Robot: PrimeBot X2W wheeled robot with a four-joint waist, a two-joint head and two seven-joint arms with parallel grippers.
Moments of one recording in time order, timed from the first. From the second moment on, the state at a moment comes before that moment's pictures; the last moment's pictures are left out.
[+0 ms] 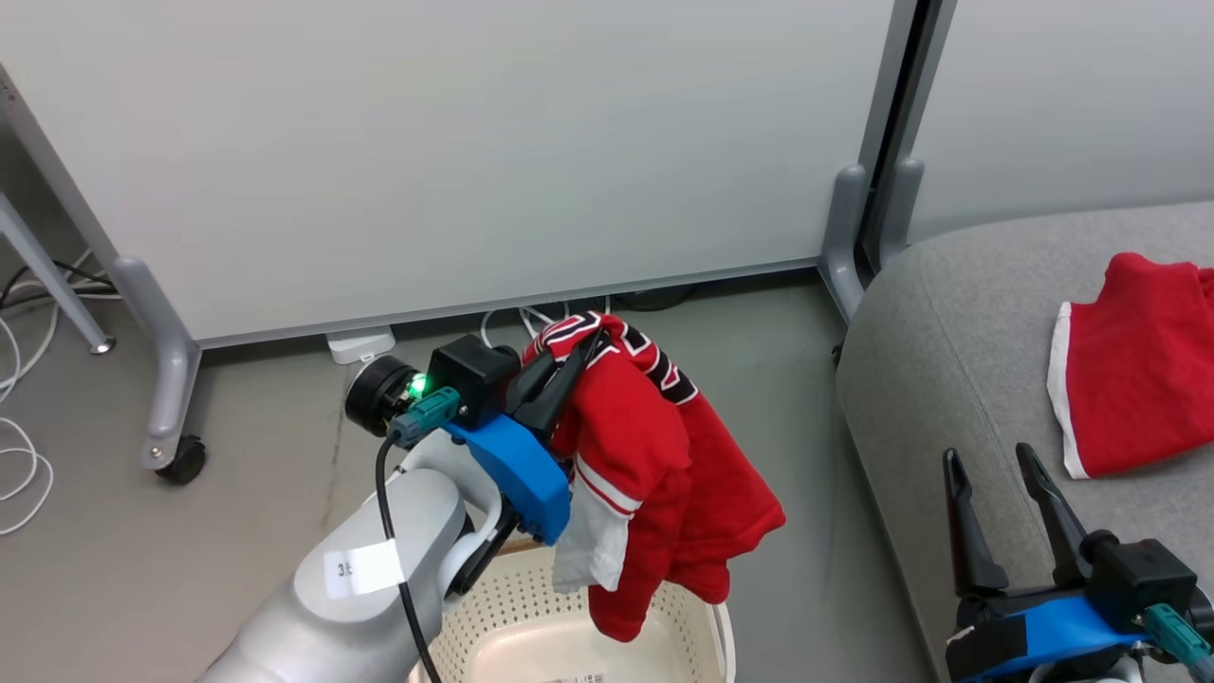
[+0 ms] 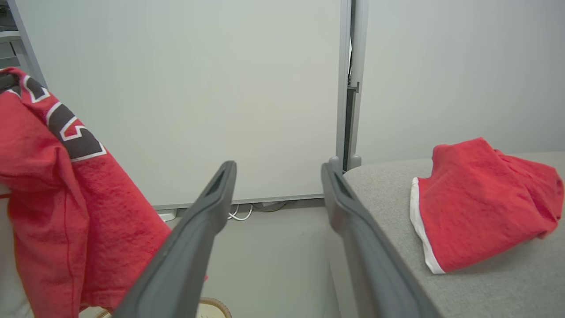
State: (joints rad) left arm -0.68 0.21 -0.89 0.64 -0.66 -0.13 -0.26; right arm -0.03 -0.05 -0.06 0.19 0.10 0.13 -0.26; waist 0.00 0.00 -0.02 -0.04
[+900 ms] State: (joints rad) left arm -0.69 0.18 -0.87 0.61 -0.60 -0.13 -0.26; right arm -0.04 -0.05 0.31 0.22 0.18 0.13 -0.26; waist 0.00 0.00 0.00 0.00
